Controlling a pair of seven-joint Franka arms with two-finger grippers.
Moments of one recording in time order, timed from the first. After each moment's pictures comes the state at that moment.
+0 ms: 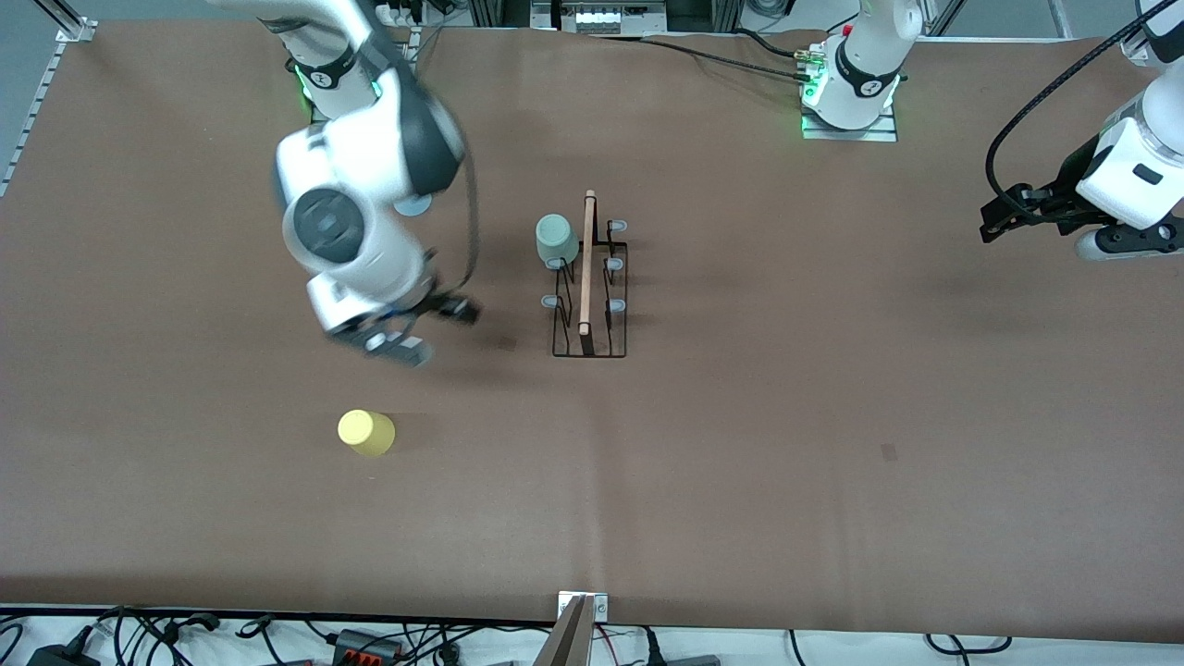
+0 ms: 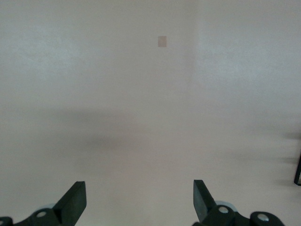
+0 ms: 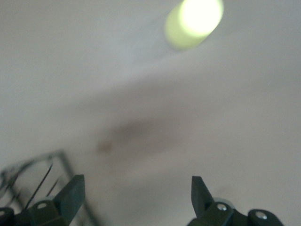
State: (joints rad) left arm 0.12 -0.08 -0.13 -1.79 0.02 1.66 -0.11; right arm 0.62 0.49 -0.27 -1.53 0.13 1.90 0.68
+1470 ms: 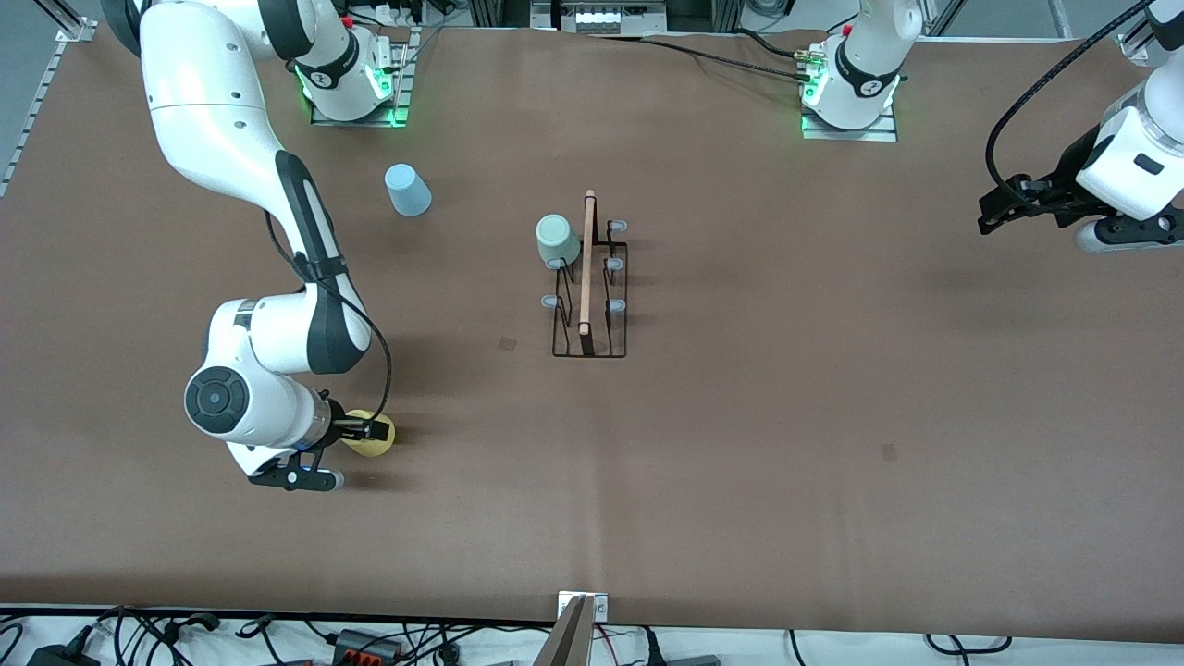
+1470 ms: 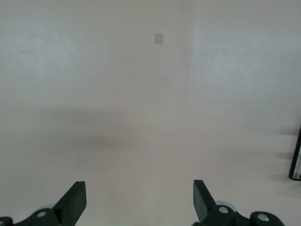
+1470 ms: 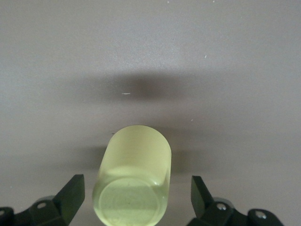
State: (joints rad) left arm 0.12 -0.09 -0.13 -1.78 0.00 1.64 -0.11; right arm 0.31 0.87 -0.19 -1.26 0.18 2.07 0.17
